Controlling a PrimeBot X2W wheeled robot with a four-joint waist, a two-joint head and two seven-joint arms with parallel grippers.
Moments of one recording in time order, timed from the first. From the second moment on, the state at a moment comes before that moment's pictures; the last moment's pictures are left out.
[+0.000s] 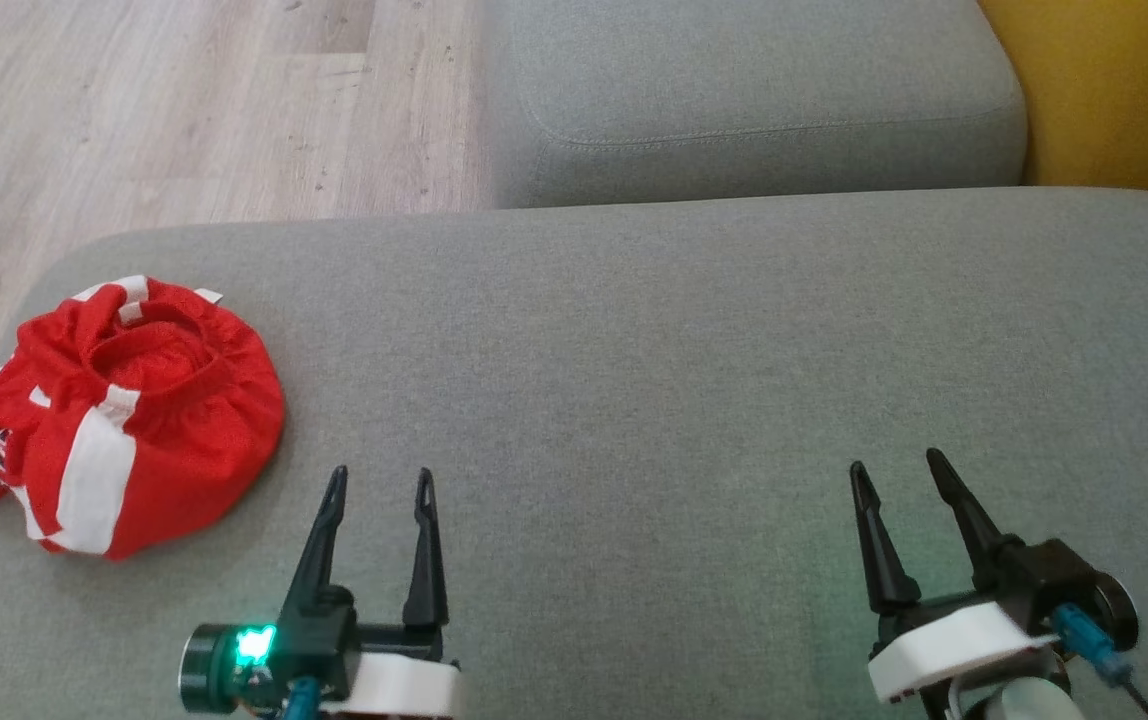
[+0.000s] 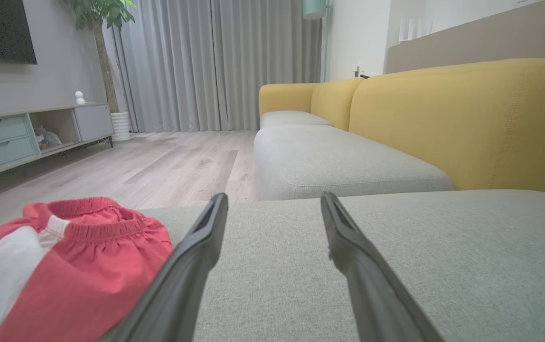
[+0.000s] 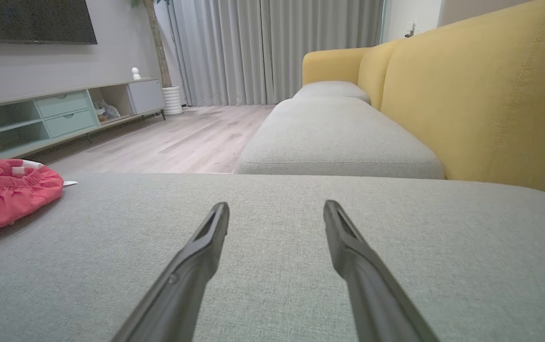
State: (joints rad) left arm 0.02 0.05 -0.32 0.17 -0.13 0.18 -0.23; right arm 0.03 -0.04 0.09 0.26 0.07 0.13 -0.23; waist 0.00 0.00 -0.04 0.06
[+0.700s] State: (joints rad) left arm 0.02 0.05 -0.34 0.18 -0.06 0.19 -0.25; right arm 0.04 -0.04 0.06 0.26 0.01 0.13 -0.25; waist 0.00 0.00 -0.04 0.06
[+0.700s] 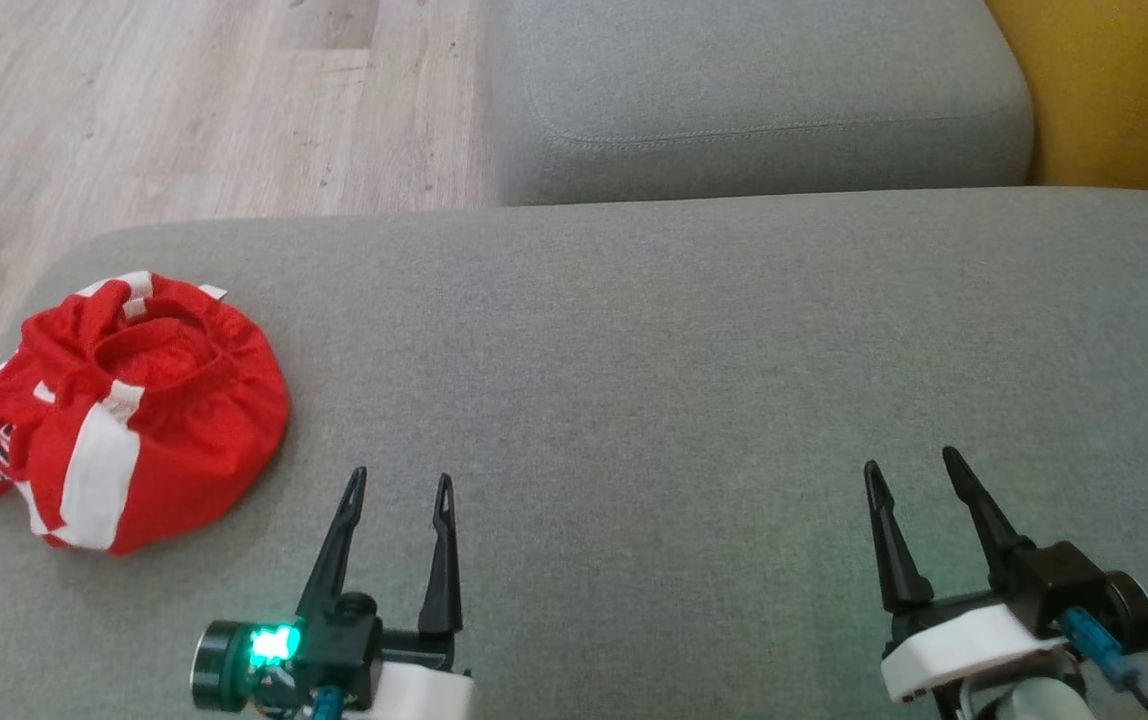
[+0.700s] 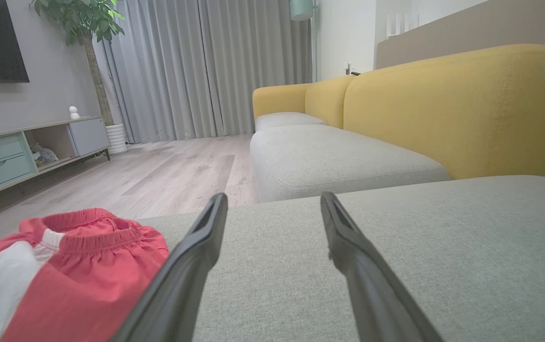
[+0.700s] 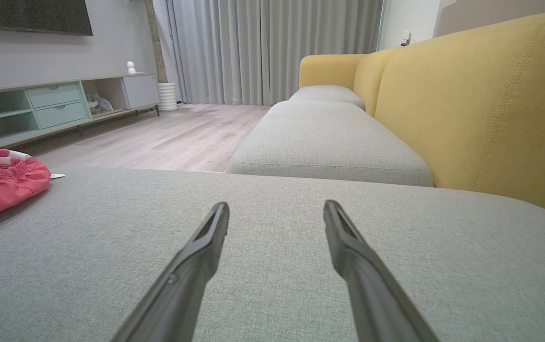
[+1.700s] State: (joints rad) left arm -0.04 0.05 -0.32 0.15 -0.06 0.23 -0.25; right arm 0.01 -0.04 0.06 0.24 -0.01 0.13 -0.25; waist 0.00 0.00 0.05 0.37
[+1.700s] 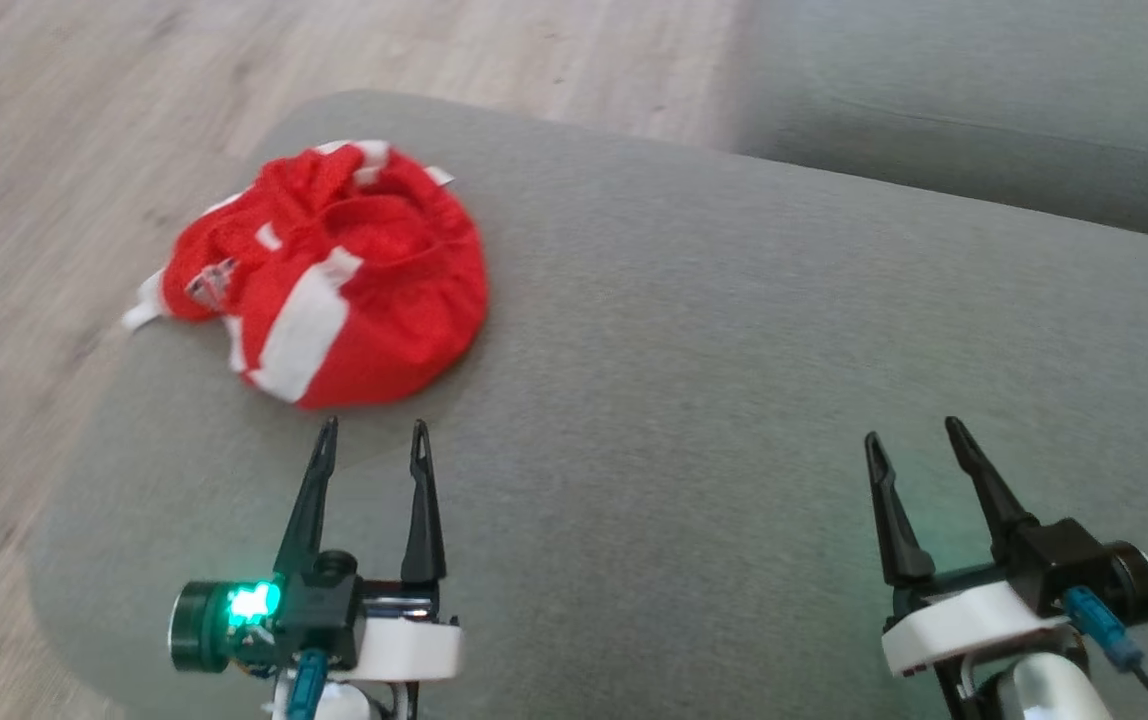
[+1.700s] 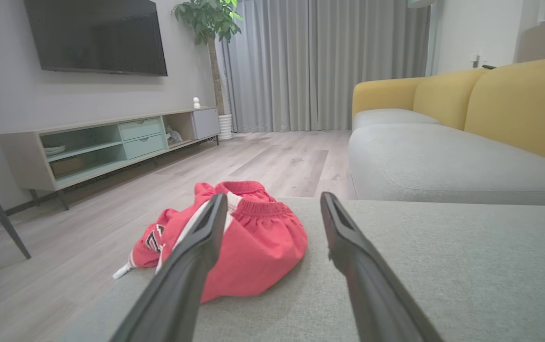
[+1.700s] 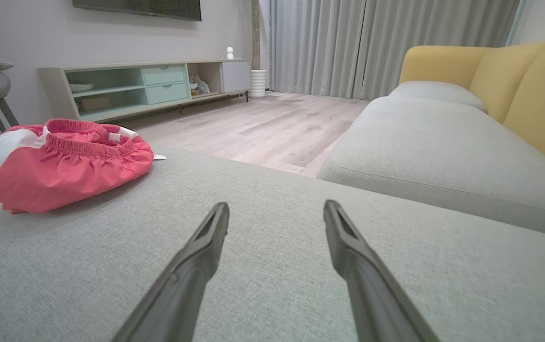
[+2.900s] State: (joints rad) left arm -0.85 0.10 -0.13 0.71 -0.08 0.09 -0.09; right arm -0.15 -0.20 0.03 0.16 -0.14 0.13 -0.25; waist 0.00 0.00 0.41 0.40
